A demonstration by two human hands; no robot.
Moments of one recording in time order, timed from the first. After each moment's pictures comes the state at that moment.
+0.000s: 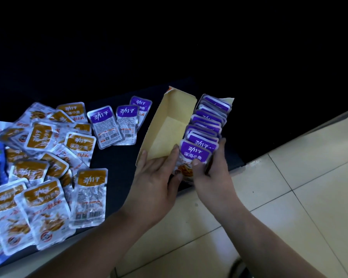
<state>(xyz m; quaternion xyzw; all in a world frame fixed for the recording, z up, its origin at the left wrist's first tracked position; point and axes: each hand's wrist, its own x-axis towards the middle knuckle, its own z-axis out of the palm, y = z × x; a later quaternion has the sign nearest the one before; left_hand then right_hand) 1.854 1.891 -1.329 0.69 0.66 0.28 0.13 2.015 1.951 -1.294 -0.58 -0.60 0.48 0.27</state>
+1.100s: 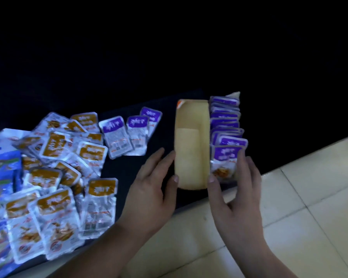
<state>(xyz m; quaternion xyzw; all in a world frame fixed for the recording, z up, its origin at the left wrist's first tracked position) 1.840 1.887 -1.307 0.59 0.70 0.37 0.18 2.027 1.928 -1.279 -0.58 -0.66 0.31 0.36</state>
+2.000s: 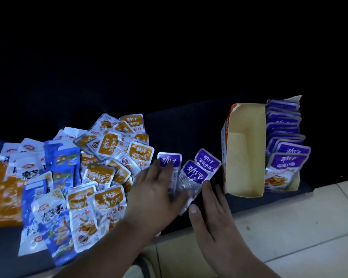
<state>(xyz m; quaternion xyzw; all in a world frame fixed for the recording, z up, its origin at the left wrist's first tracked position) 1.745 1.852 -1.317 0.60 0.78 0.15 0.09 1.931 1.875 -1.315 -0.49 -0.74 0.45 0.10</state>
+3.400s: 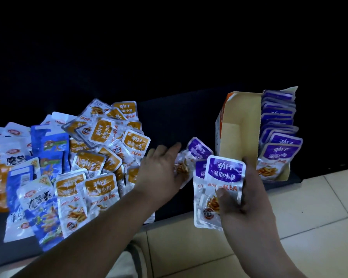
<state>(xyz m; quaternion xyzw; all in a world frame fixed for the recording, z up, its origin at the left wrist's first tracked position) 1.759 1.889 -1.316 0.57 0.79 0.13 0.20 1.955 1.888 -1.250 -0.60 -0.54 0.52 0.27</state>
